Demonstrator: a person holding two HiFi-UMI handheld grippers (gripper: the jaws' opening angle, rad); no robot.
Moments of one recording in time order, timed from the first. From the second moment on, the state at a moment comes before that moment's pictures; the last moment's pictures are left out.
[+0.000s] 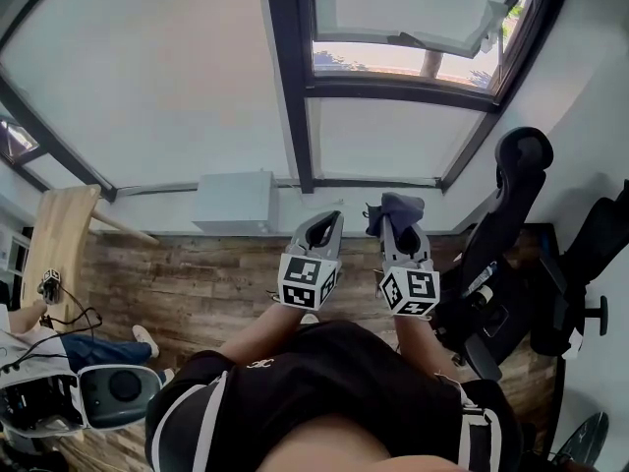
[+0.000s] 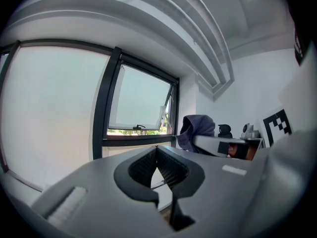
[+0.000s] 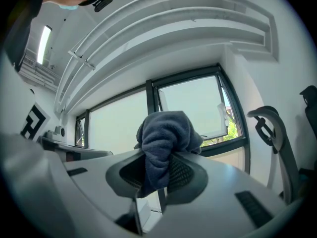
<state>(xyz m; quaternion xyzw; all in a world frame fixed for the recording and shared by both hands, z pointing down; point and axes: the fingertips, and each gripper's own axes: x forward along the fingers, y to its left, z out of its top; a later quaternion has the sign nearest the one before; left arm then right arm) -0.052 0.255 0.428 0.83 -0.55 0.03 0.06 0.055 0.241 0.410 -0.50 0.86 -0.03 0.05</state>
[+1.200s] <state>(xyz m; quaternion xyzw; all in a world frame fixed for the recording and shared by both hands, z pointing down) -0.098 0.192 0.414 0.85 -0.53 0.02 0.02 0.012 0.177 0.390 -0.53 0.85 0.03 0.06</state>
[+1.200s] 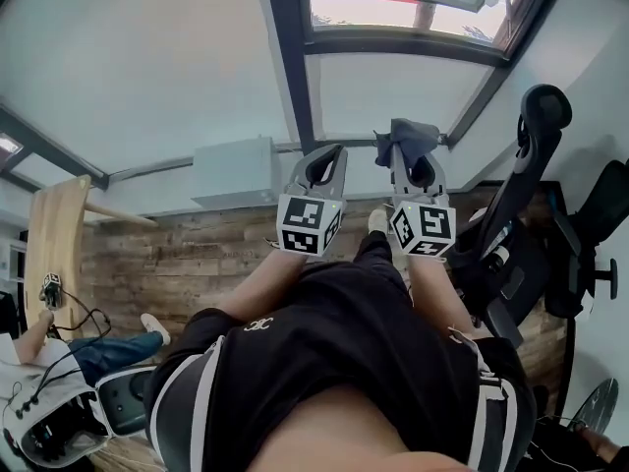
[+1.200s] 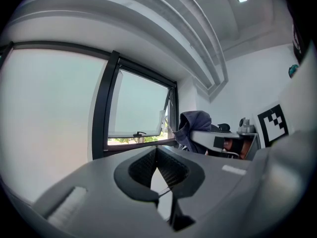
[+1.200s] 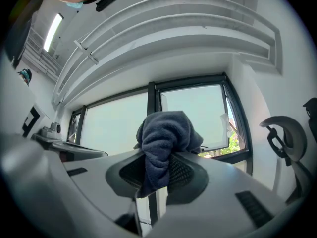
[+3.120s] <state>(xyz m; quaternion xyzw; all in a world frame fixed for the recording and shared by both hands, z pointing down) -0.070 -0.218 0.425 0.79 -0.60 0.04 0.09 0.022 -0.252 0.415 -0.44 0.90 -0.02 -0.01</state>
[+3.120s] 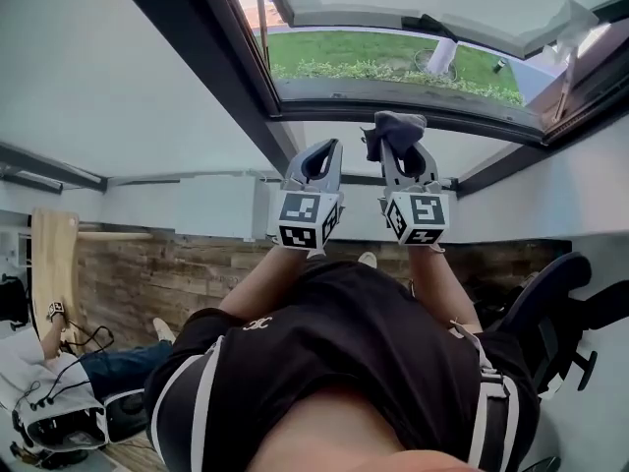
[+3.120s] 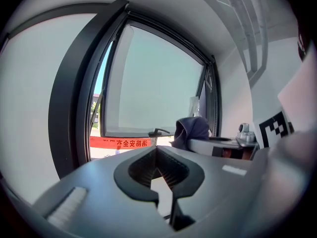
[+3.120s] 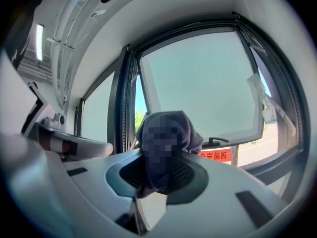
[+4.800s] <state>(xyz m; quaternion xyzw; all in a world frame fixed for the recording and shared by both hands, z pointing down) -0.266 -0.164 0.430 0.65 -0.75 0.02 0.10 -0.224 -0.340 0.529 -0.32 0.93 -0.02 -0.20</state>
